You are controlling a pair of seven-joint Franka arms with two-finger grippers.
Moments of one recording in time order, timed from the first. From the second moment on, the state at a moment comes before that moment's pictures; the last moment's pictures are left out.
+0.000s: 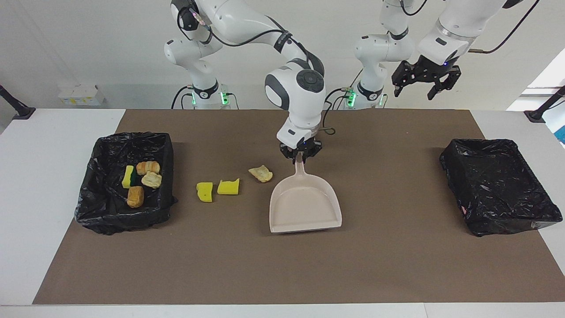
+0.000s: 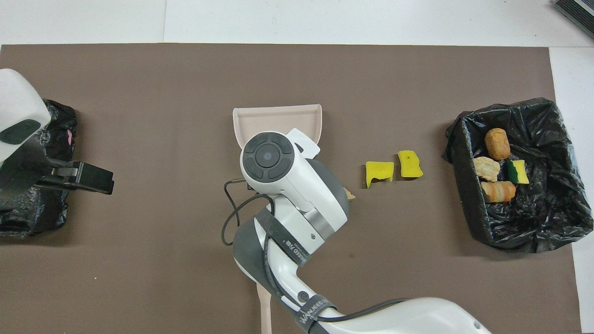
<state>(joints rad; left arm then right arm) -0.08 -0.05 -0.14 -1.49 -0.06 1.36 -0.08 0.62 0.49 0.08 -1.51 -0.05 1.98 0.68</state>
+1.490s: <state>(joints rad) -0.32 0.30 -0.17 -1.51 0.03 1.86 -0.30 0.92 0.22 0.10 -1.92 0.05 2.02 1.02</state>
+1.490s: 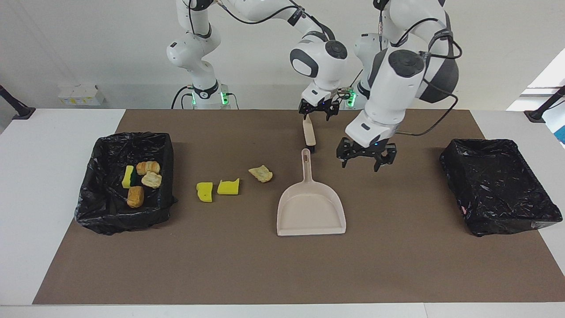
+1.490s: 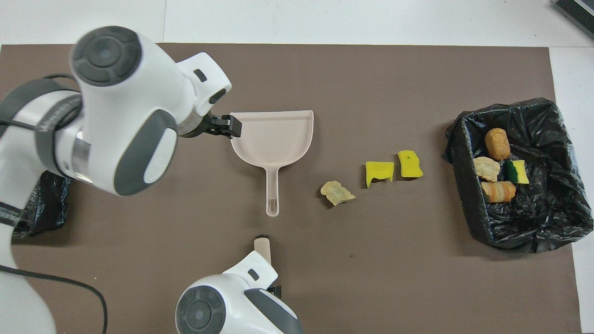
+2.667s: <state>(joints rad) -0.47 0.32 -0.17 -1.84 0.04 2.18 -0.51 0.99 0.07 0.10 -2.23 0.12 2.24 1.10</state>
